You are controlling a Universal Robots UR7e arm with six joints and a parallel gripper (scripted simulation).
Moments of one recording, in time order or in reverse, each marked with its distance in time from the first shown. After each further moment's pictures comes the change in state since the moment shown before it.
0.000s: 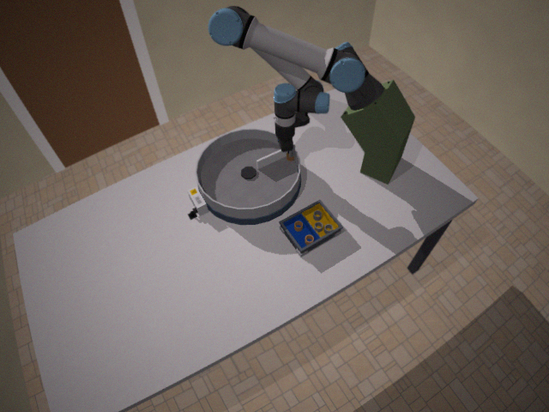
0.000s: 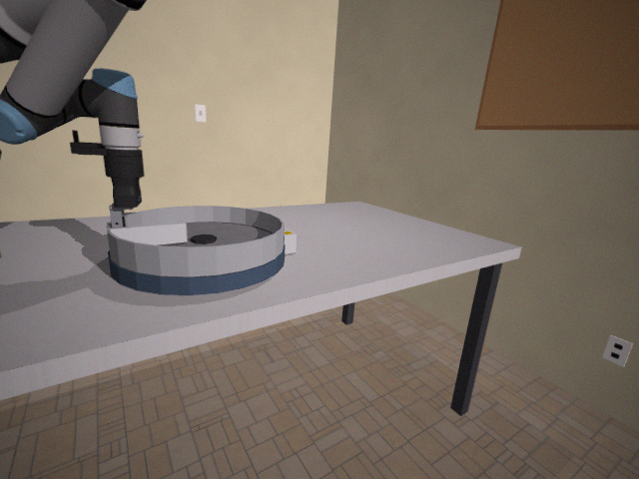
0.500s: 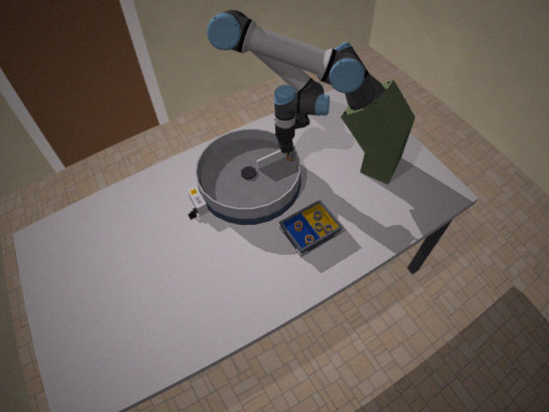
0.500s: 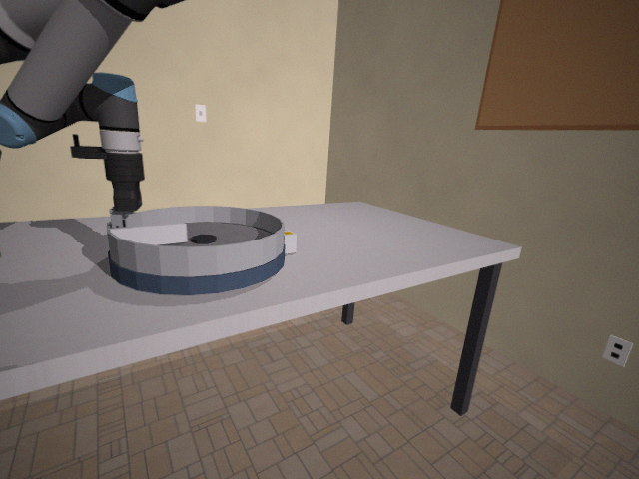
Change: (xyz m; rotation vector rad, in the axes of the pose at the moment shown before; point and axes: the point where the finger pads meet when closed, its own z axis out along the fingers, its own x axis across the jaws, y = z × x) arm 0.000 0.000 0.008 -0.002 0.000 0.000
